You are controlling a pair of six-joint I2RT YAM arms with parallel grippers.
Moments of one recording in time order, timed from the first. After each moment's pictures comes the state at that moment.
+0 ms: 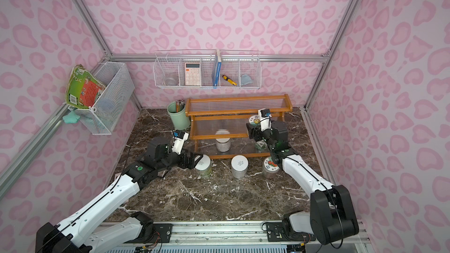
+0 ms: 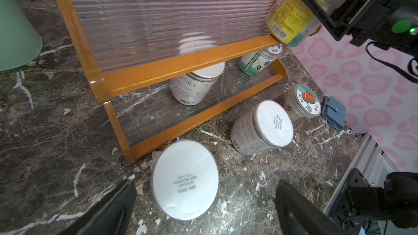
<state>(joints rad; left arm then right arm) -0.46 1.03 0.78 -0.32 0.27 -0.24 0.30 1.28 0.78 0.27 -0.18 0.03</state>
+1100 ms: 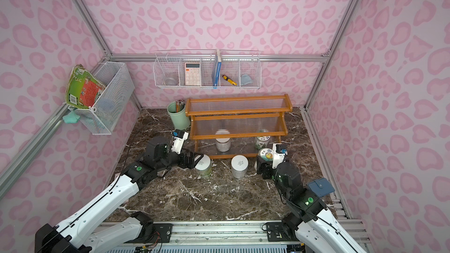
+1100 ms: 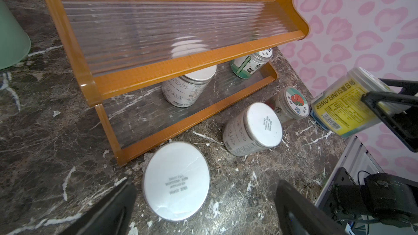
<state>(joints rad) -0.46 1.02 0.79 -0.32 0.30 -0.26 0.69 0.50 0.52 -0.41 0.37 0.41</state>
